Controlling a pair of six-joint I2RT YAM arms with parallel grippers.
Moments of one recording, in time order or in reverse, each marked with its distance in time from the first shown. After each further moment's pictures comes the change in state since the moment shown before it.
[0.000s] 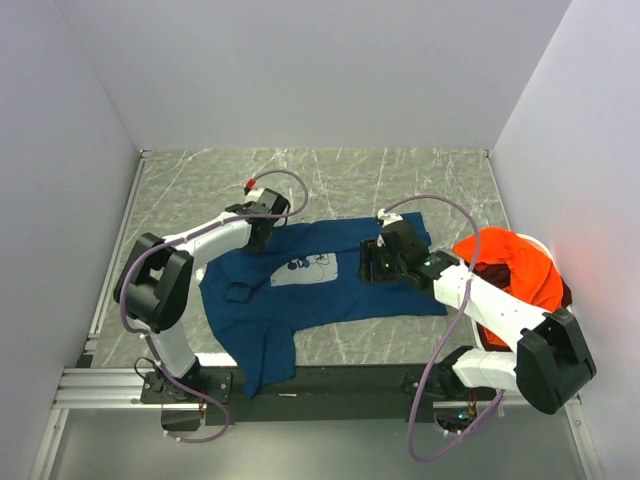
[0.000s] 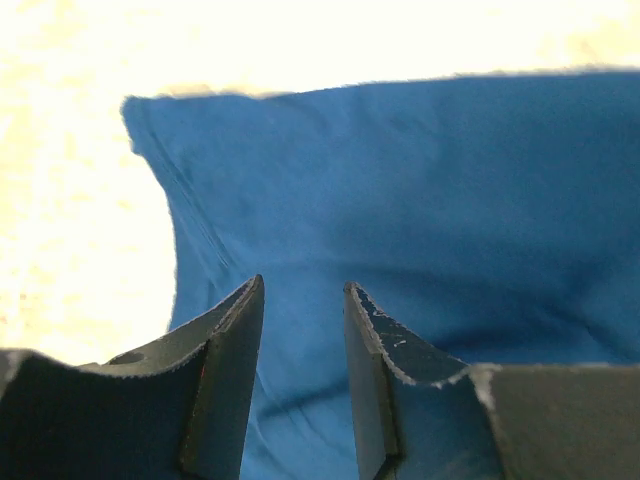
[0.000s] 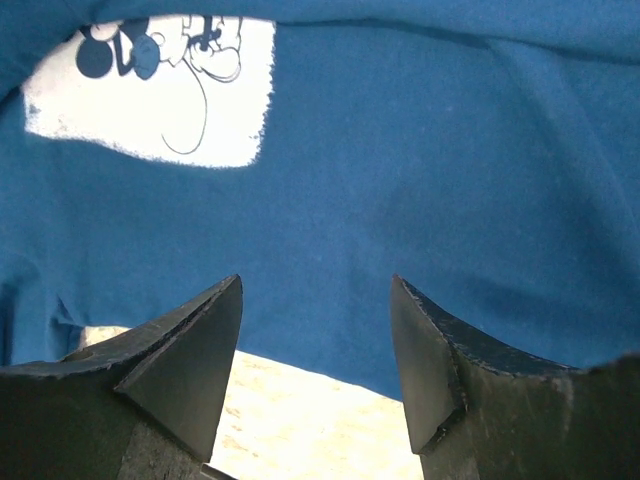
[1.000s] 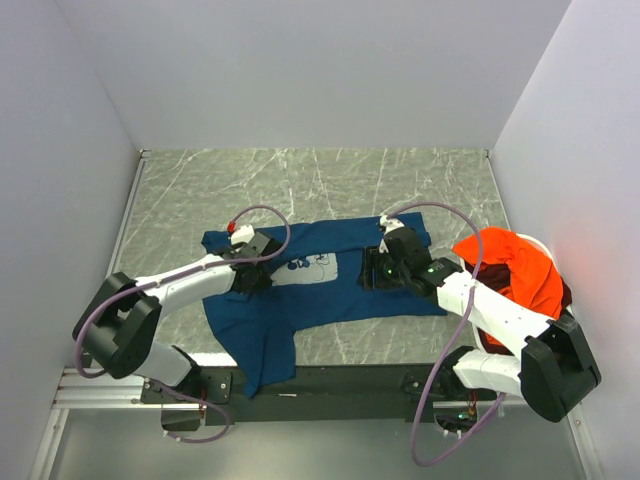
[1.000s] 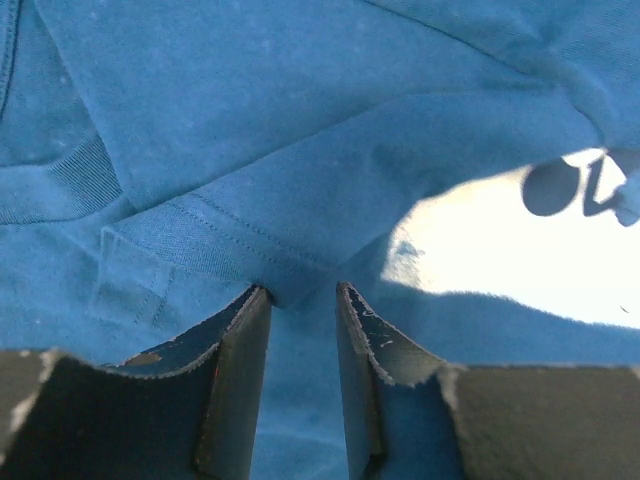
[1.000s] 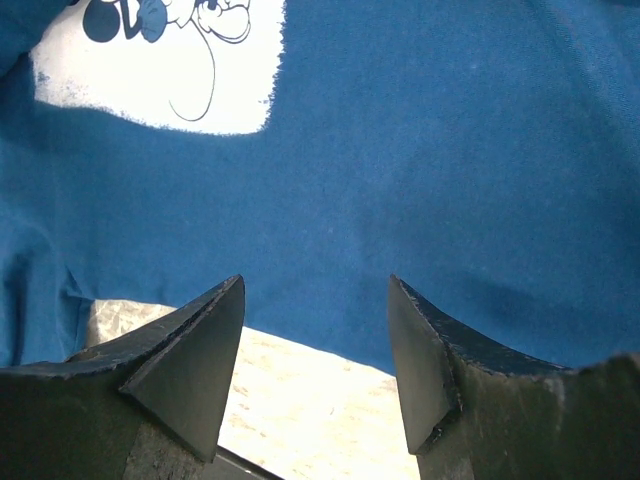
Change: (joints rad) left arm -0.135 -0.321 -0.389 0.083 0.229 -0.491; right arm 0.000 -0.047 -0.062 0.010 -0.051 0.027
